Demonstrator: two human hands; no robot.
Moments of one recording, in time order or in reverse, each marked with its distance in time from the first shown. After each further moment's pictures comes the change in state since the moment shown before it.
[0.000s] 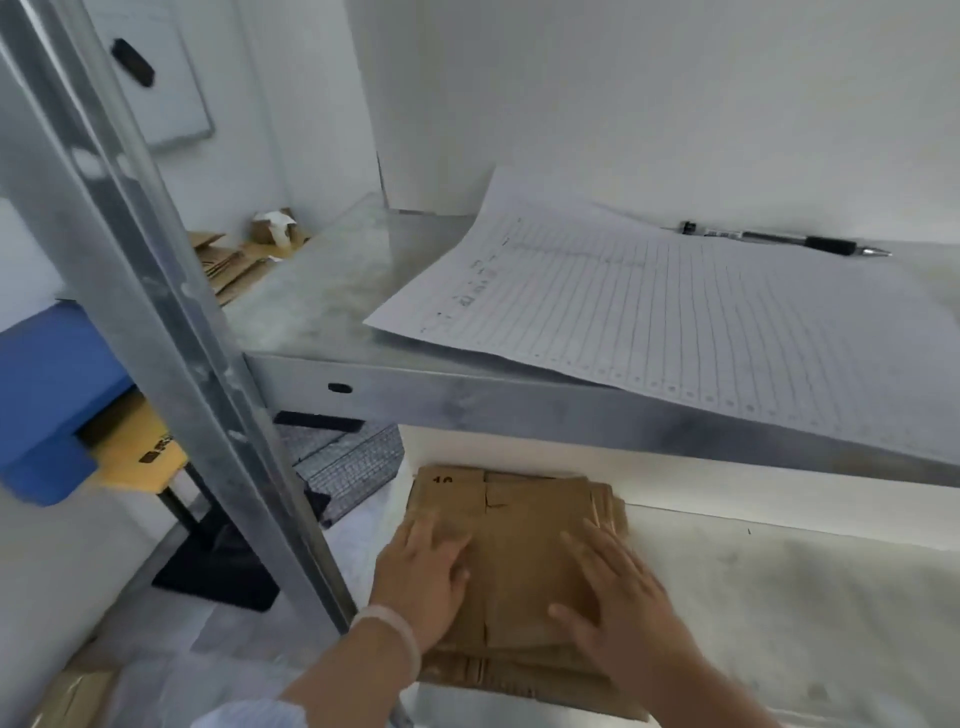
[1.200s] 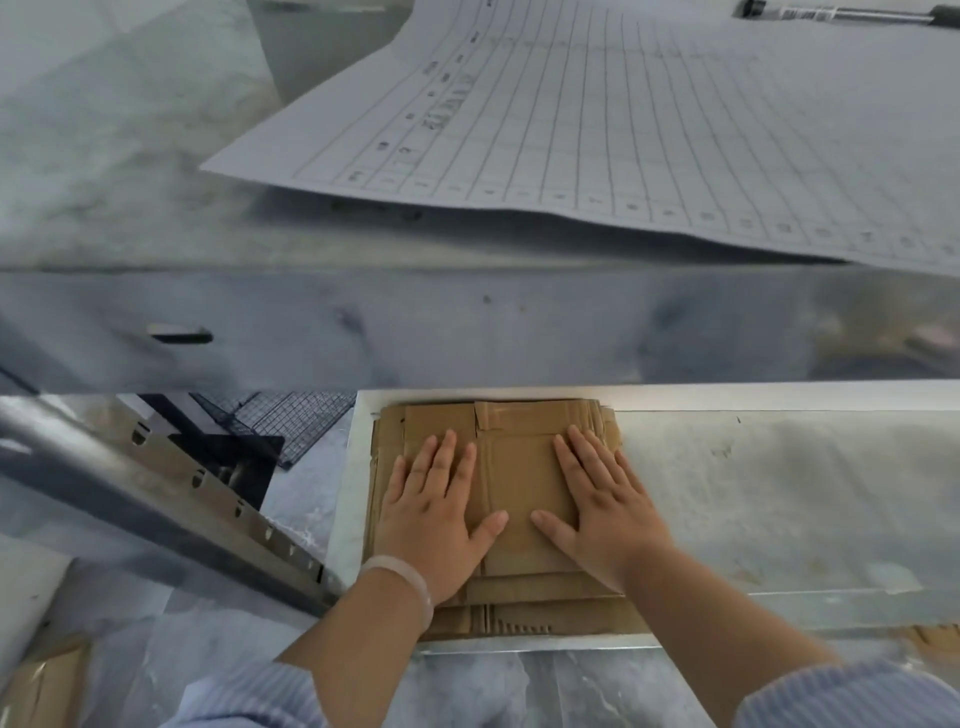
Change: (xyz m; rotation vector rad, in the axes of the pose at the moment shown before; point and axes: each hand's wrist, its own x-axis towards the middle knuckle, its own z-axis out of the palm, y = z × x) left_hand 0.028 0.002 0.042 0.122 -0.070 0.215; right_hand 0.043 0.023 0.063 -0.210 -0.083 0.144
